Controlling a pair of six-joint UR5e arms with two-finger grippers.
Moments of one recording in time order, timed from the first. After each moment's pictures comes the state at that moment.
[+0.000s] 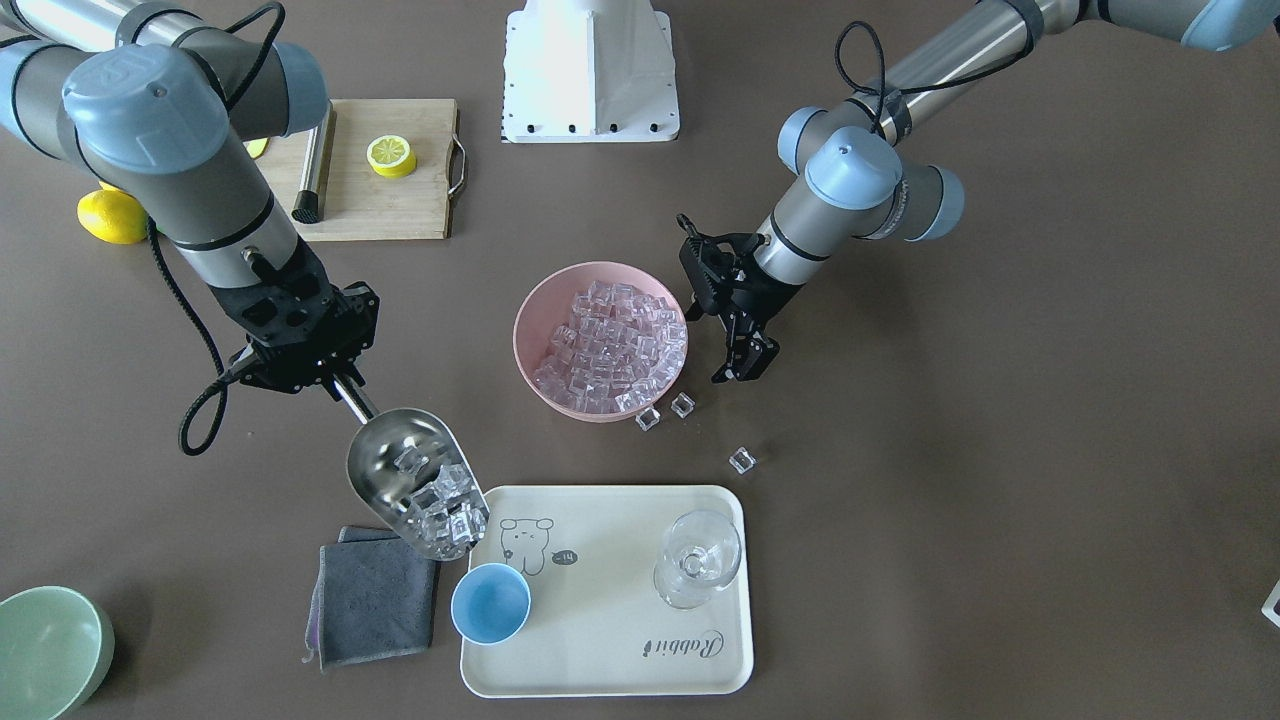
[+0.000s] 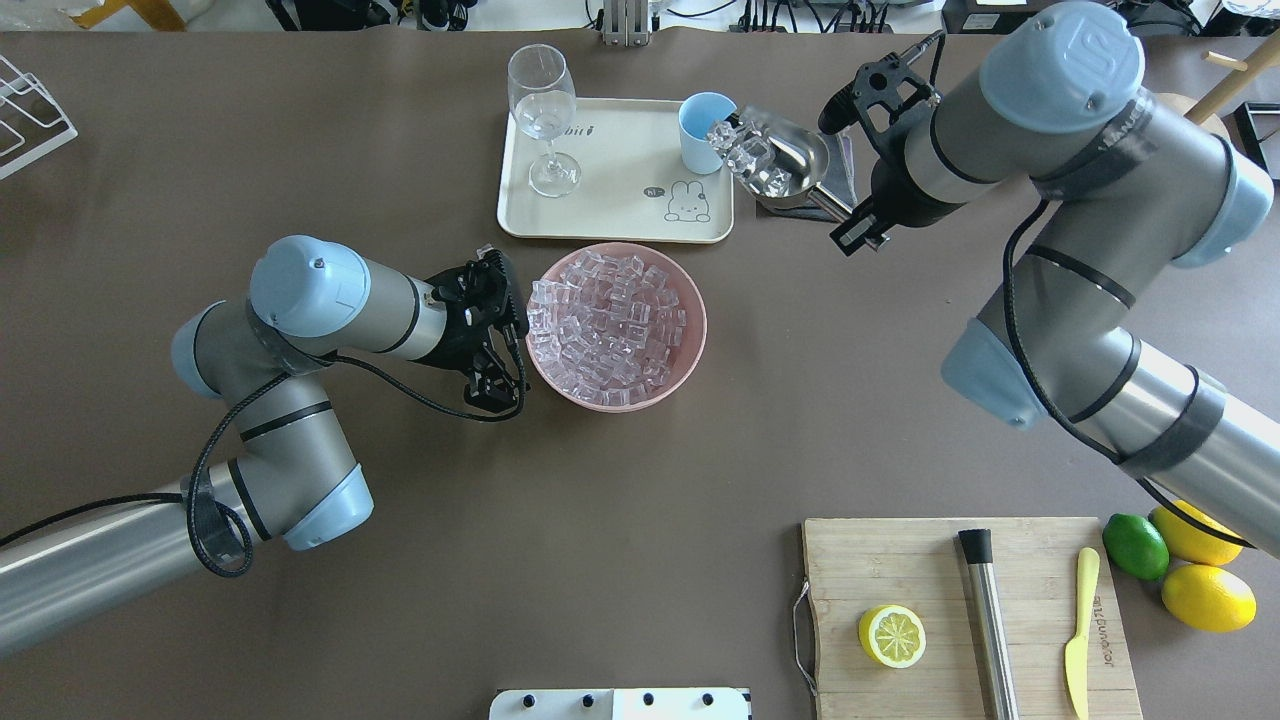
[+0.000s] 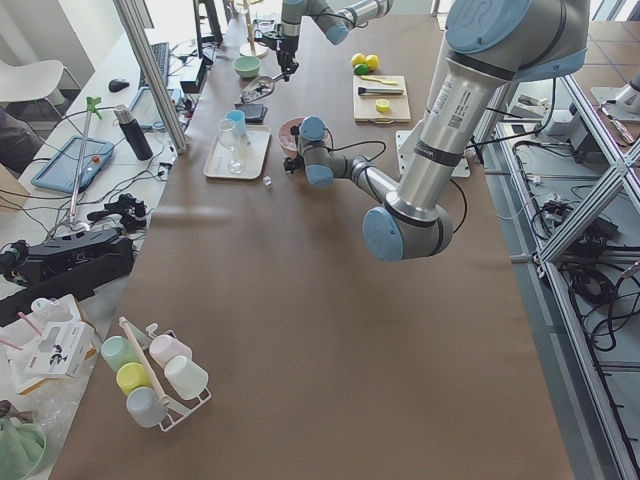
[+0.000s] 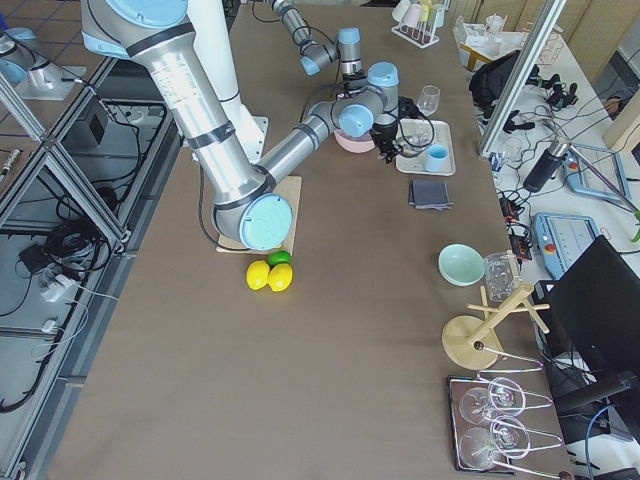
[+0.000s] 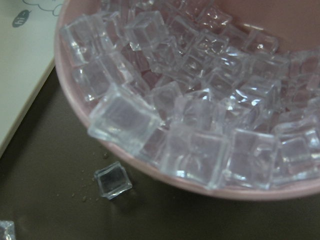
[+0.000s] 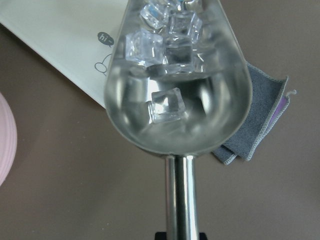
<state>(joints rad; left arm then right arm) -0.60 -2.08 -1.47 -2.32 -1.95 -0.01 0.87 -1.02 1.71 -1.51 2.04 0.32</state>
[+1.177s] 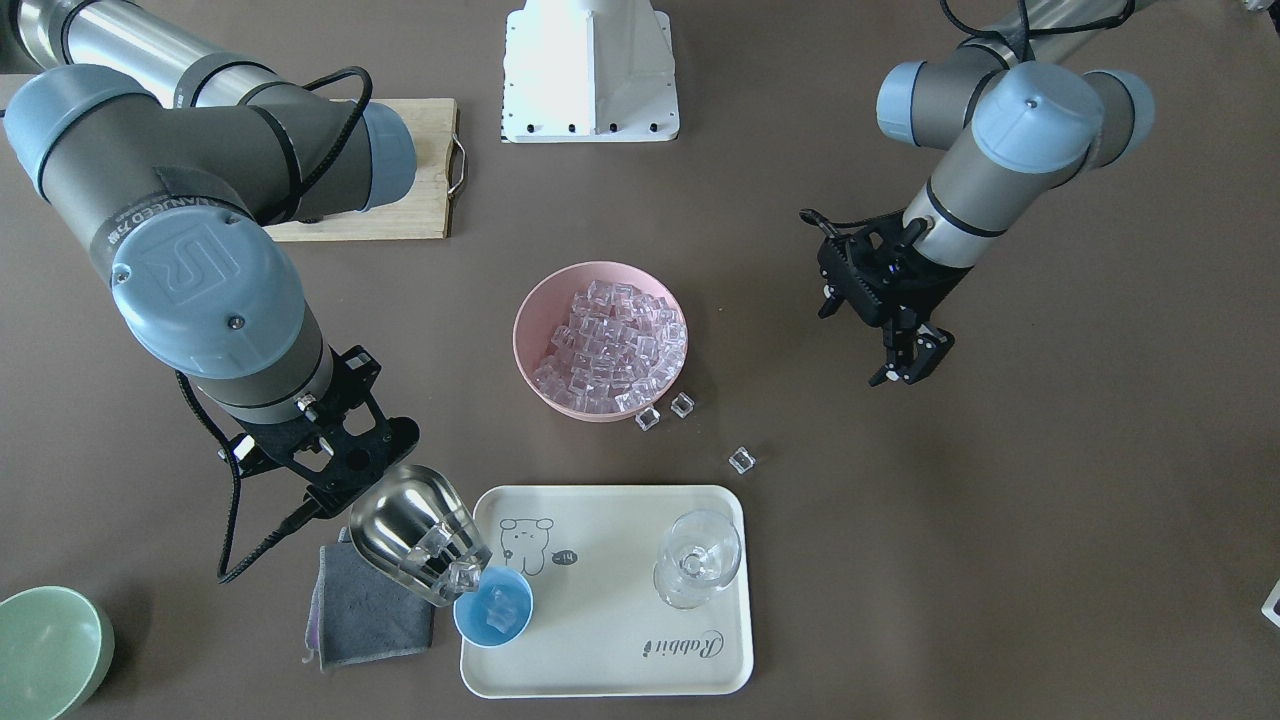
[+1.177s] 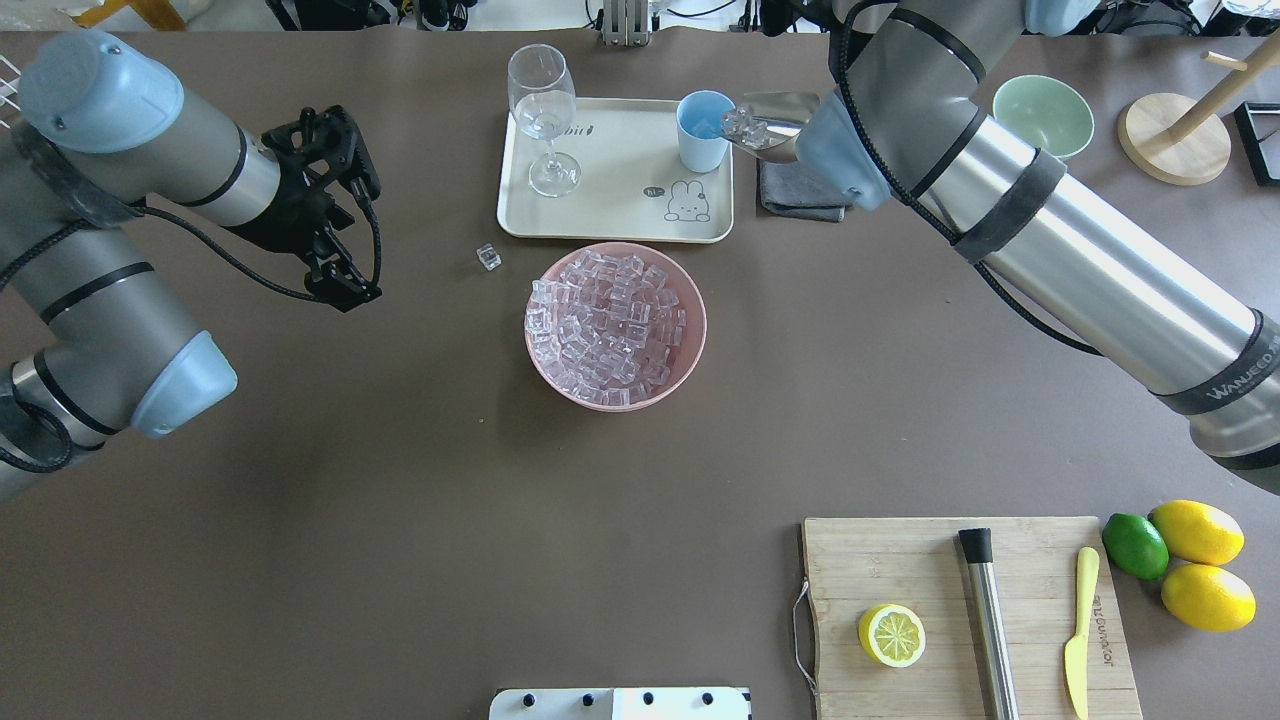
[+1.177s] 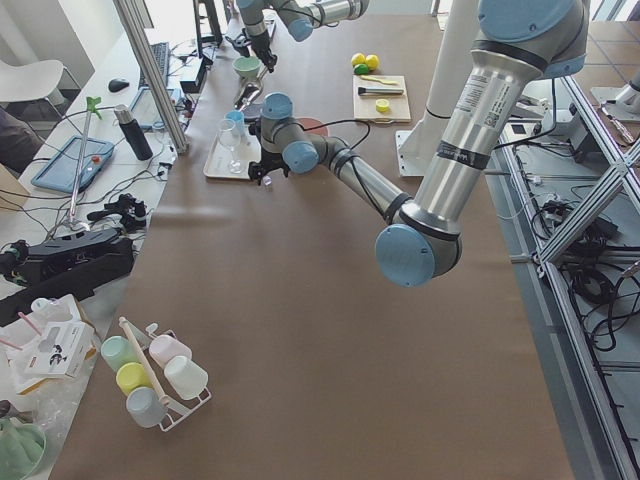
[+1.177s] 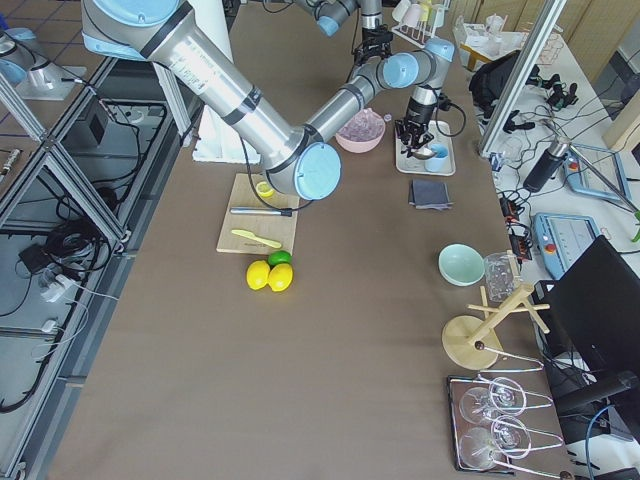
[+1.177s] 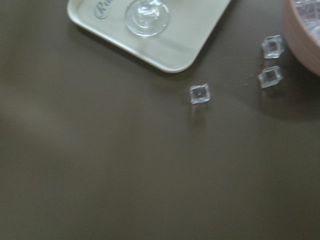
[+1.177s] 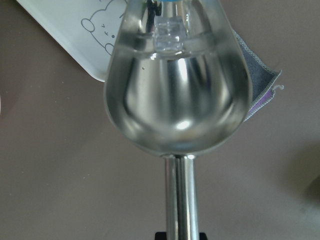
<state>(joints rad) -0.93 -1.97 -1.75 -1.84 -2.11 0.07 0.95 -0.63 1.37 -2.06 2.08 -0.14</state>
